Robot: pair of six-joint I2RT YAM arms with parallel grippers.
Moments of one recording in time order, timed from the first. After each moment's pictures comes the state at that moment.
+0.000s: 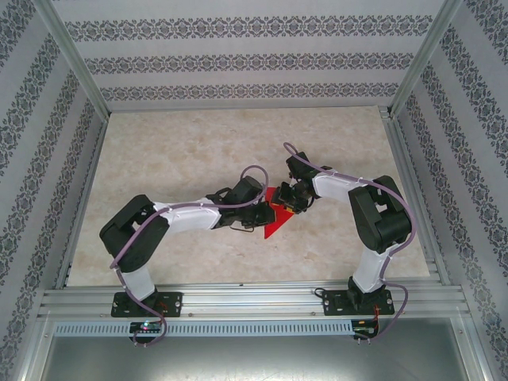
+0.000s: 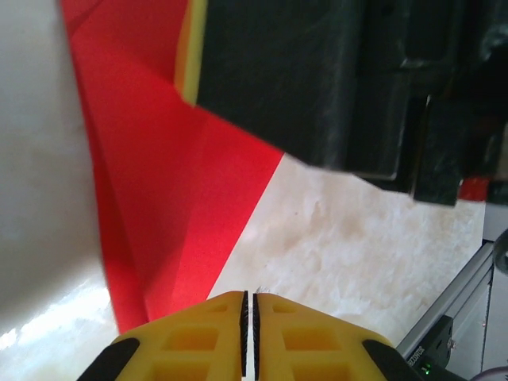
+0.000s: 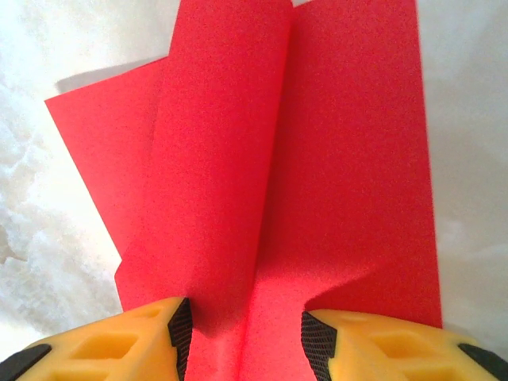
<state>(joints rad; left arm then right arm) -0.80 1.78 1.00 -0.06 0.30 -0.93 0.42 1.84 1.03 -0.47 -0.33 0.78</state>
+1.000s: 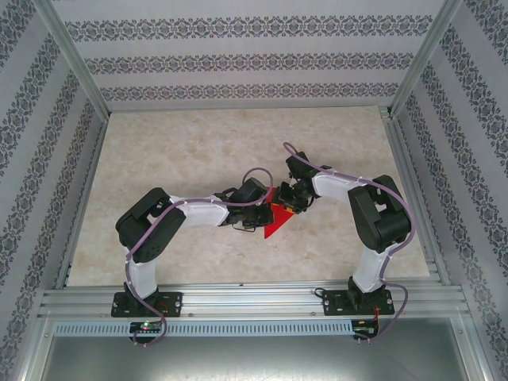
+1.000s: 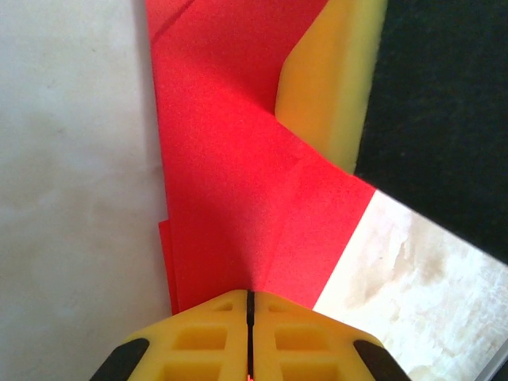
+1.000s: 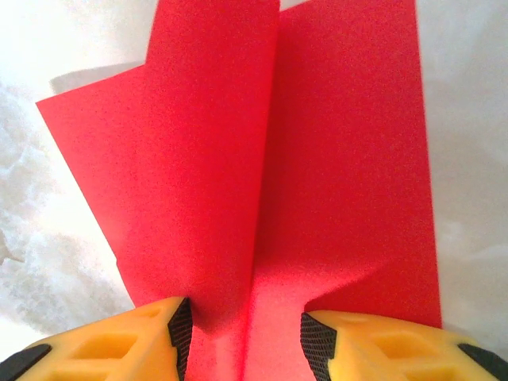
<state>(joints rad) -0.78 1.89 1.04 -0.08 0.26 -0.91 0.42 1.85 1.04 -0.48 -0.33 0.78</state>
